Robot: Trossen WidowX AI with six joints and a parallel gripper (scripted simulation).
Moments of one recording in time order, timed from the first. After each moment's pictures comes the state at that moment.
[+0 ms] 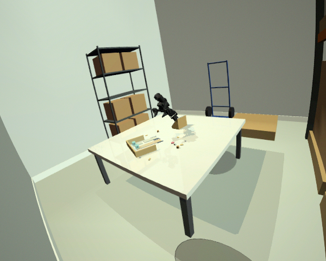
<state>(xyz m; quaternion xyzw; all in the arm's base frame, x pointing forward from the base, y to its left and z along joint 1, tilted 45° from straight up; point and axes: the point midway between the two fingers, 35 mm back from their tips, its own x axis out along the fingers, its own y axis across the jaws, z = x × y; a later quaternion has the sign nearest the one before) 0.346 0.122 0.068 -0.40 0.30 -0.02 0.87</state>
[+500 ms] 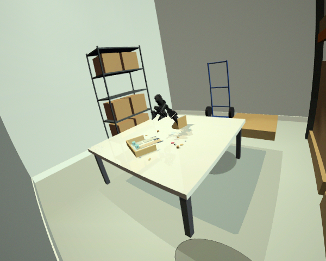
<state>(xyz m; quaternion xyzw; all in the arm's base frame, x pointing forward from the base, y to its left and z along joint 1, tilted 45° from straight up) 0.328 0.056 0.084 -0.35 0.31 -0.15 0.87</state>
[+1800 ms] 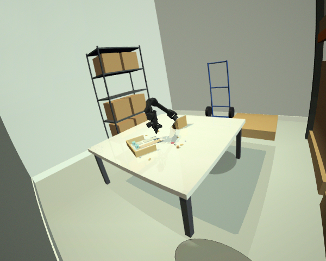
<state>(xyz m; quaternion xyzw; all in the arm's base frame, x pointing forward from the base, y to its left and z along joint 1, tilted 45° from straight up) 0.389 -0.001 -0.014 -0.12 0.60 -0.40 0.68</state>
